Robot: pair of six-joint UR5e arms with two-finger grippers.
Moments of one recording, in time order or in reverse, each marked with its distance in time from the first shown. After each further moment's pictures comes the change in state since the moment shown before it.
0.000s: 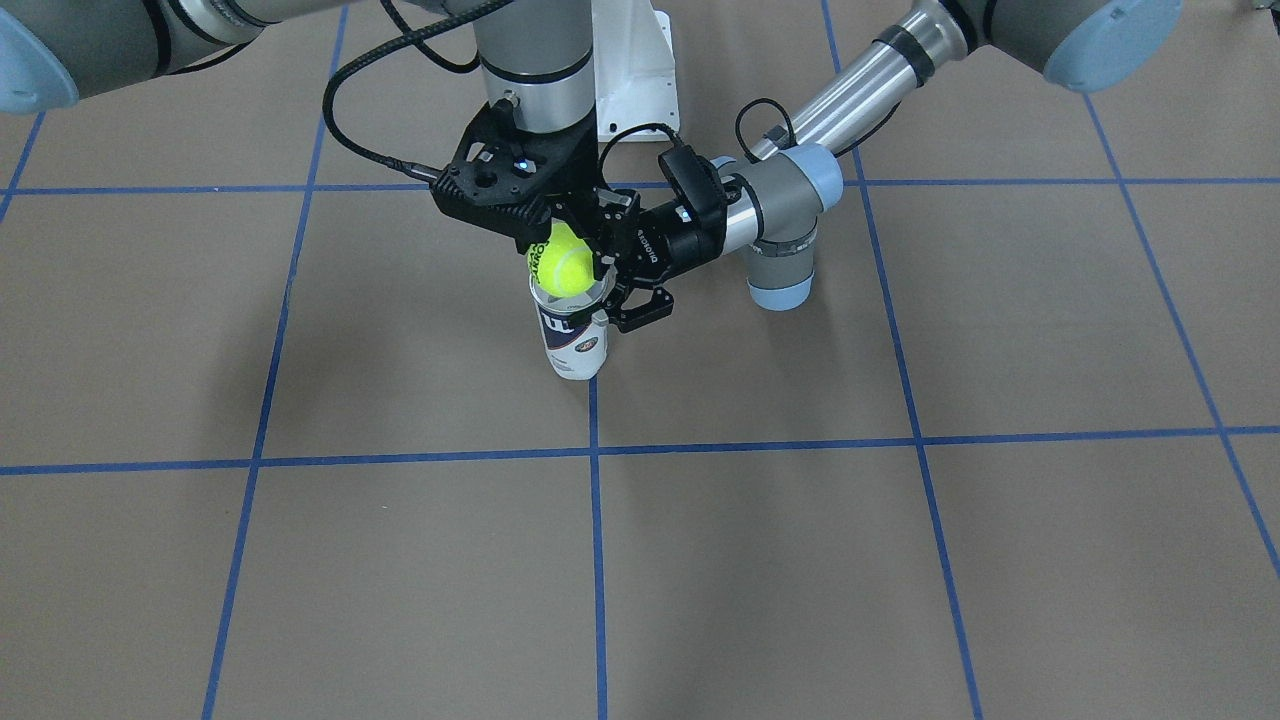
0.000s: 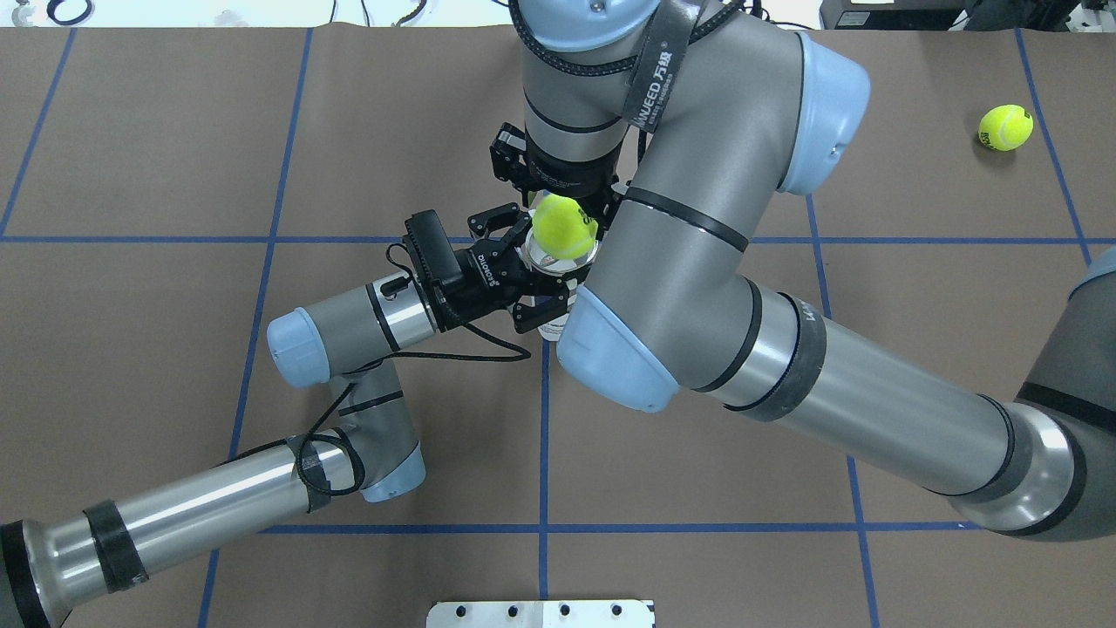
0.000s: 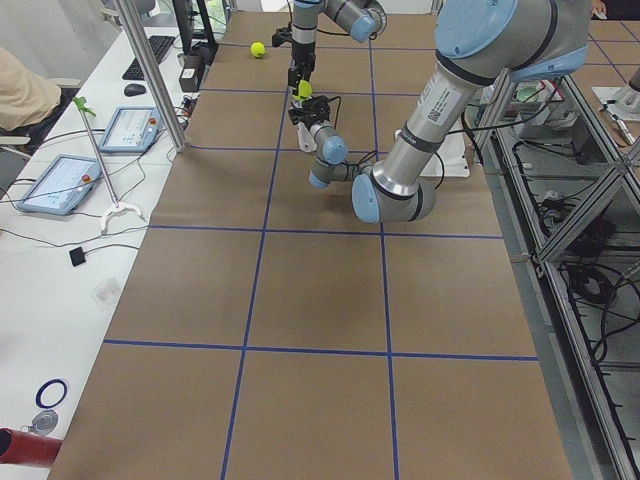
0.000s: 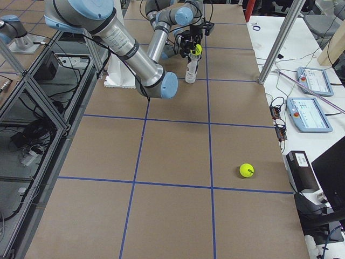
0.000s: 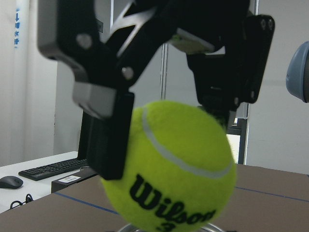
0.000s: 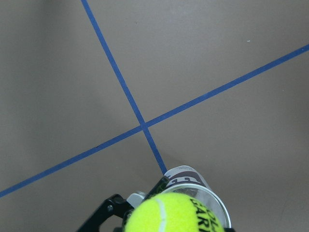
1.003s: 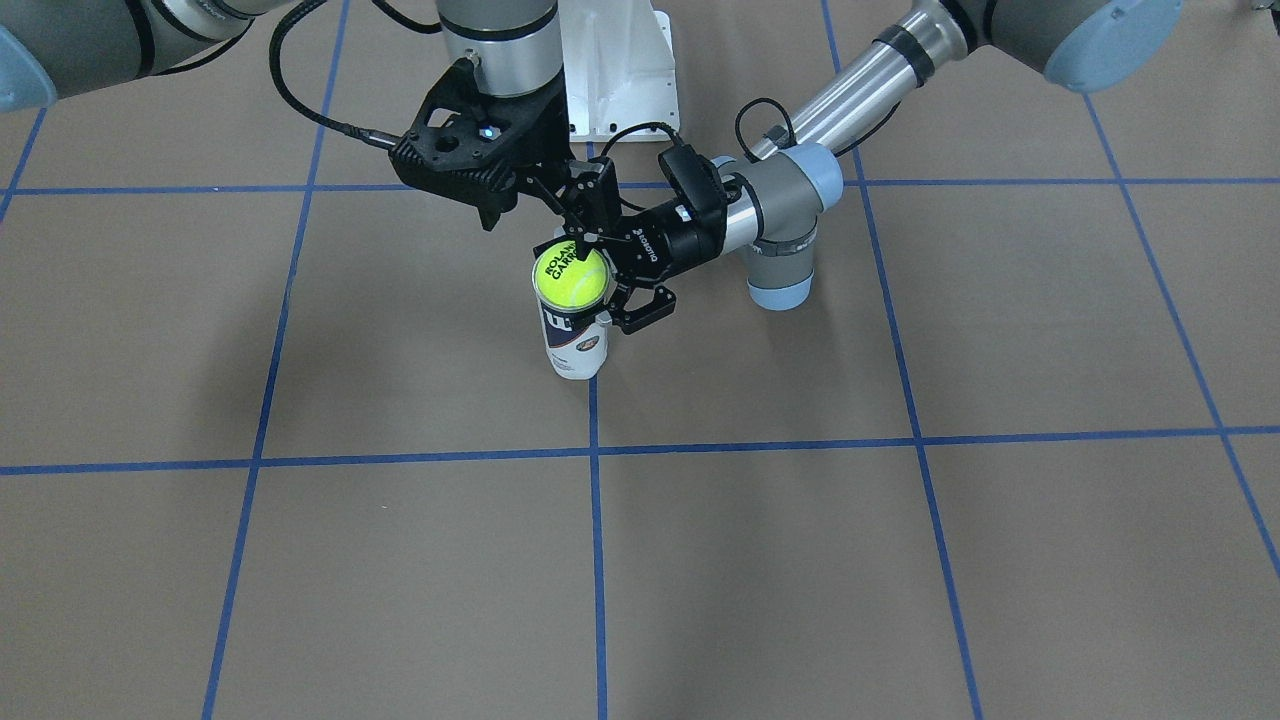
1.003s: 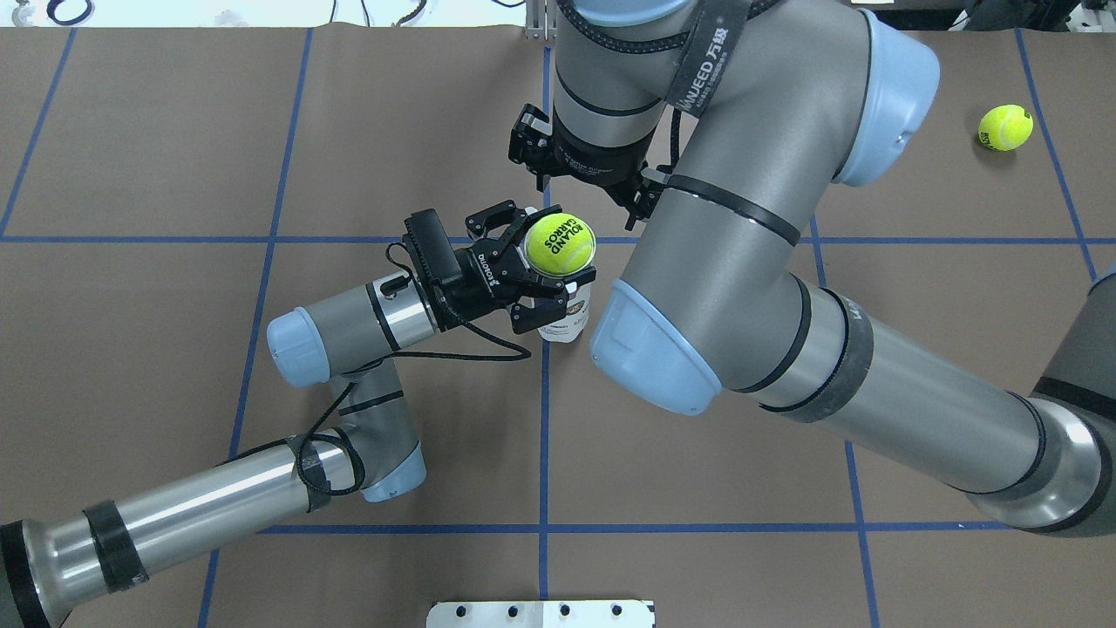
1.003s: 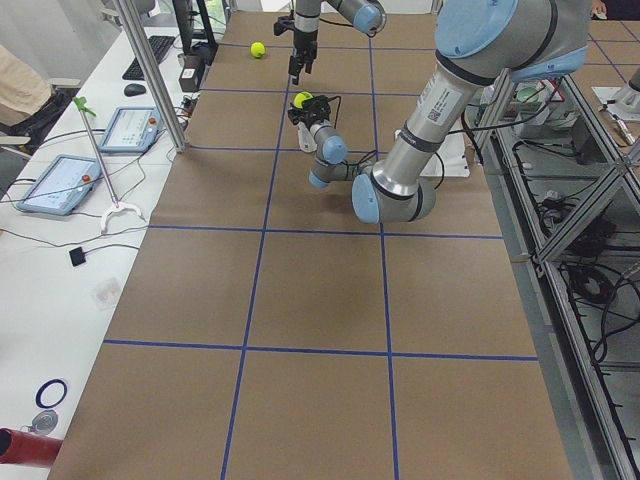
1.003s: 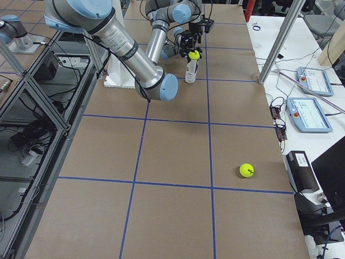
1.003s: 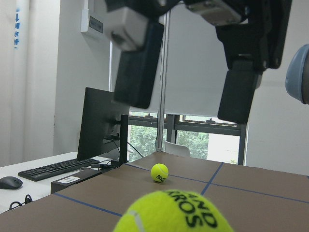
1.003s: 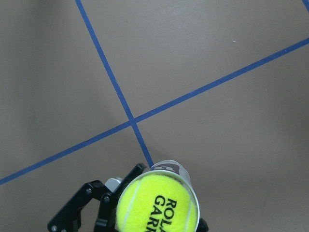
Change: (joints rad) left arm -0.001 0.000 -0.003 0.001 0.000 -0.003; right arm 0.029 -0.016 0.065 -0.043 0.002 -0.031
